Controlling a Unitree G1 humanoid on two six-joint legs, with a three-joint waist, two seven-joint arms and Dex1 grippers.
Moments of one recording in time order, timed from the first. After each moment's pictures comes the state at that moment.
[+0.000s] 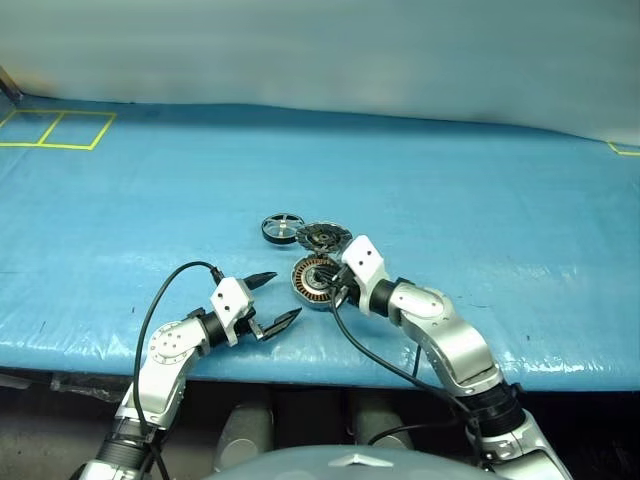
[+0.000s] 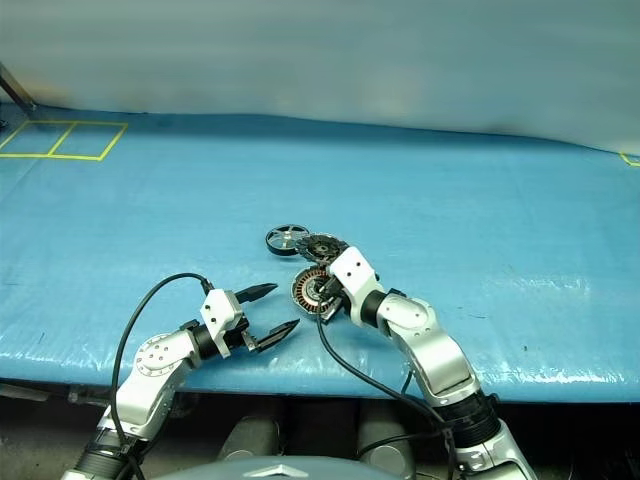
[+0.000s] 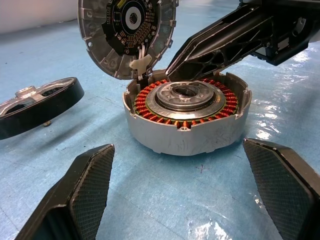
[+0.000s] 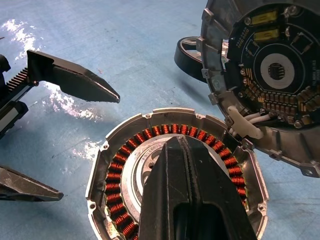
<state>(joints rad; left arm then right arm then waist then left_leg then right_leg) 0.04 0.39 -0.15 0.00 -0.20 -0.07 -0.81 -0.19 -0.28 0.31 -0.29 0.13 0.60 0.54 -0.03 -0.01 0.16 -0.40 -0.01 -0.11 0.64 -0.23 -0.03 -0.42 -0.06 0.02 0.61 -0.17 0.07</state>
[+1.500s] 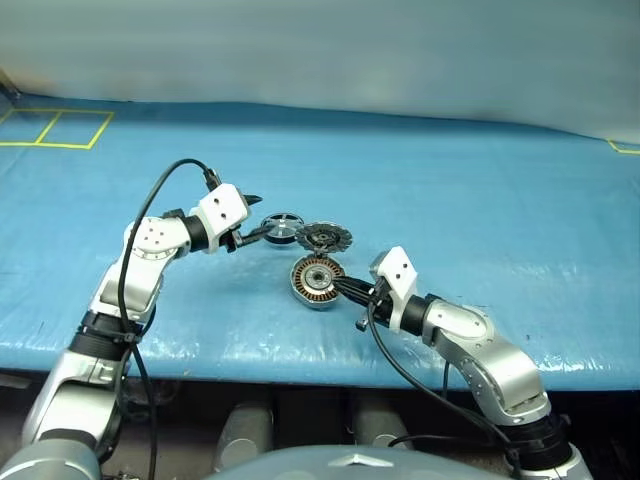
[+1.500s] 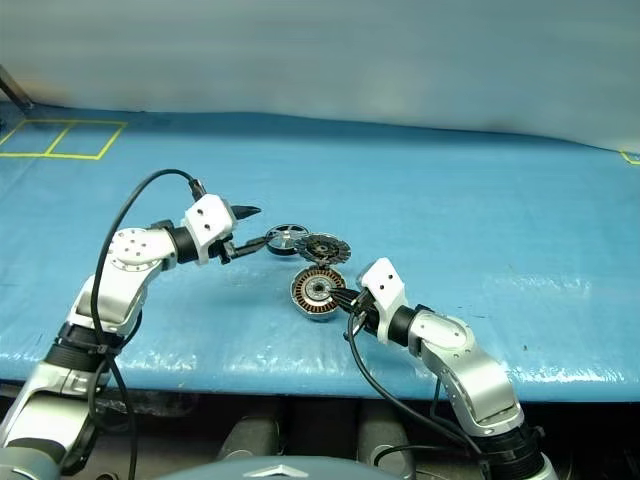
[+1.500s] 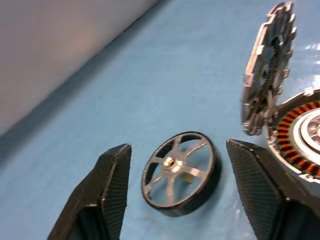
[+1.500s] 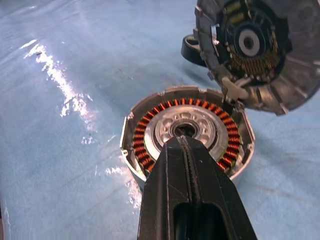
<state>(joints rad) -0.55 0.62 -0.21 0.16 -0.03 0.16 -0.87 -0.01 -0.40 0.18 -0.47 0.32 0.61 0.59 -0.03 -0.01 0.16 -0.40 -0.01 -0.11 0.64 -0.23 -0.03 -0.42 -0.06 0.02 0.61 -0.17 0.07</state>
